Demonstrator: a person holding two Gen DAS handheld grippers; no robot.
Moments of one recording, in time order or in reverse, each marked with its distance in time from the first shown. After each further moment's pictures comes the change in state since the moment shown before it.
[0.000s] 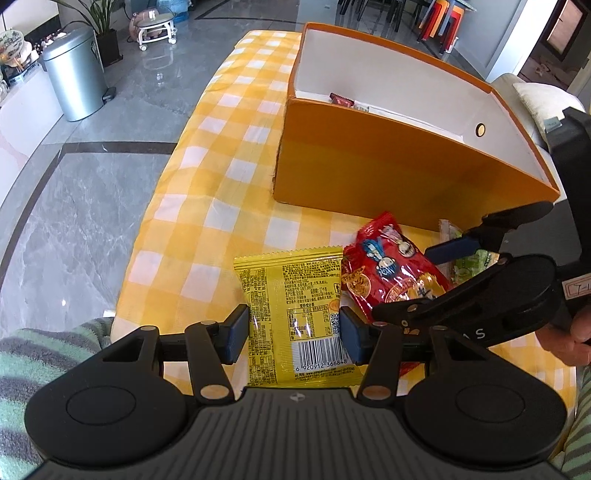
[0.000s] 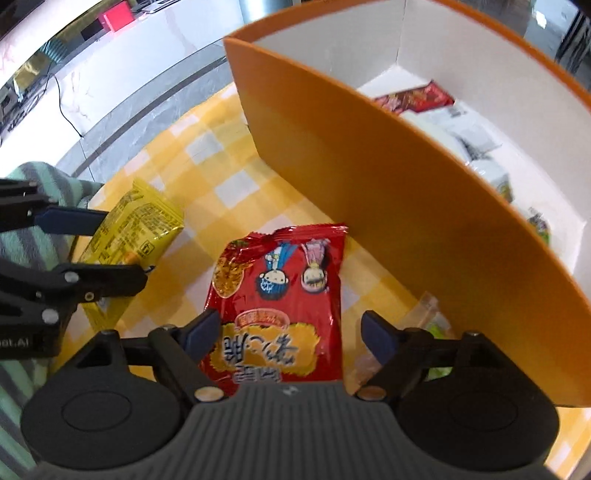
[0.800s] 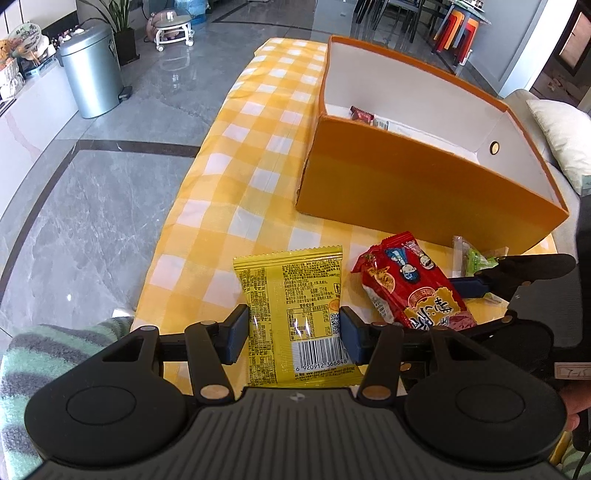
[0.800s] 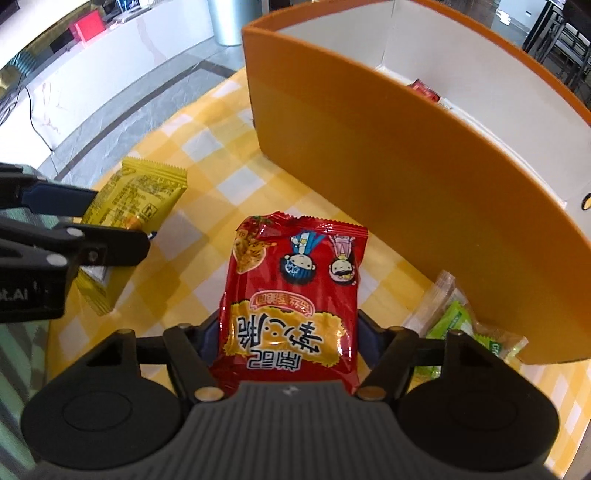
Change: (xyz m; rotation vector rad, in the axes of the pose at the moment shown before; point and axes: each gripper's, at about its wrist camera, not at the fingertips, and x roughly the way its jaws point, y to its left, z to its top) left arm -0.011 0.012 0.003 -0.039 -0.030 0.023; right arm -0.001 0.037 -0.016 0.053 -0.053 -0.128
